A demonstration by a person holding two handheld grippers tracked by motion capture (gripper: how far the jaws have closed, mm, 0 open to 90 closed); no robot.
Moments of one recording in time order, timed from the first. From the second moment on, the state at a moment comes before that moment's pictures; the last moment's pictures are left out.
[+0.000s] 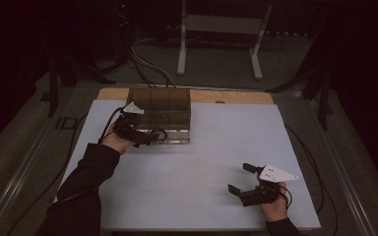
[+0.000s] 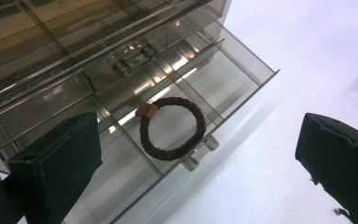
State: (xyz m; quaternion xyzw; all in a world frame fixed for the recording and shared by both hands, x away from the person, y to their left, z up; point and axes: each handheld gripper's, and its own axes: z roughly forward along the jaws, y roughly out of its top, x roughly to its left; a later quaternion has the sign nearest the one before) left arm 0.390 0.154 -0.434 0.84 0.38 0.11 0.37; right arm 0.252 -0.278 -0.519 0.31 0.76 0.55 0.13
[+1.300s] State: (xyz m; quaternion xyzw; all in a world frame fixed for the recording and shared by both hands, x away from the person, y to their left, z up) left arm 0.348 0.190 -0.427 0.81 0.37 0.14 0.43; right arm 0.252 -0.278 -0.518 0.31 0.76 0.55 0.13
